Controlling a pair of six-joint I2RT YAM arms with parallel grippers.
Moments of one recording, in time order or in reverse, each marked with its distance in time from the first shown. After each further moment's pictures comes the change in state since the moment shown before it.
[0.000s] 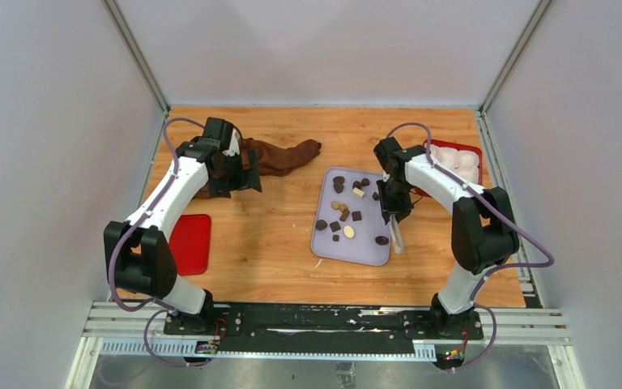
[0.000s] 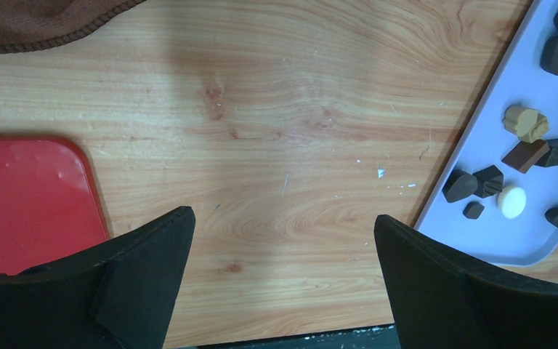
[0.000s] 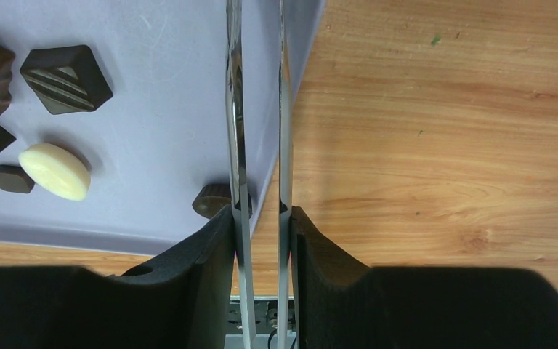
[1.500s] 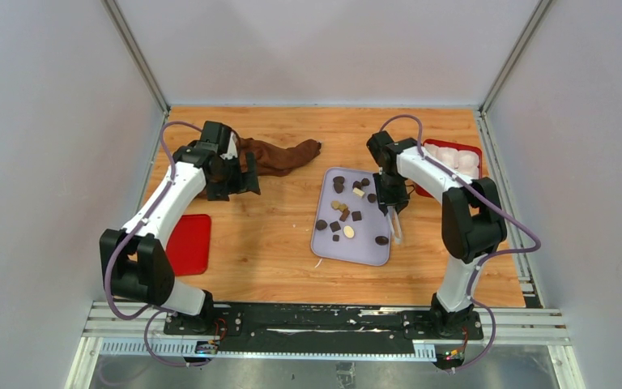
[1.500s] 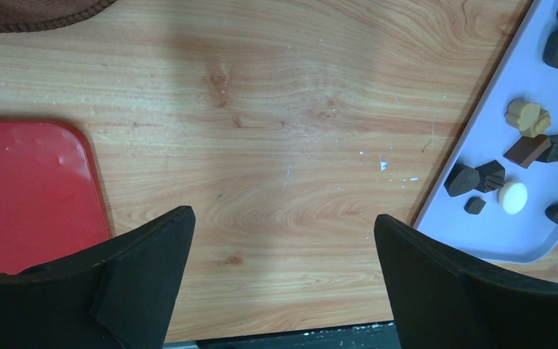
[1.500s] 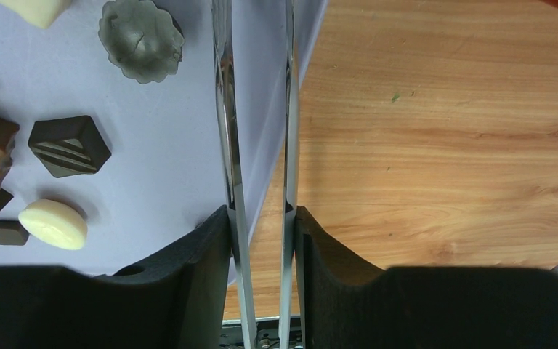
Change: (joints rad) left arm 0.000 -0.044 -0.035 0.000 -0.008 -0.013; right arm 0.018 0.105 0.114 -0.008 0.098 -0.009
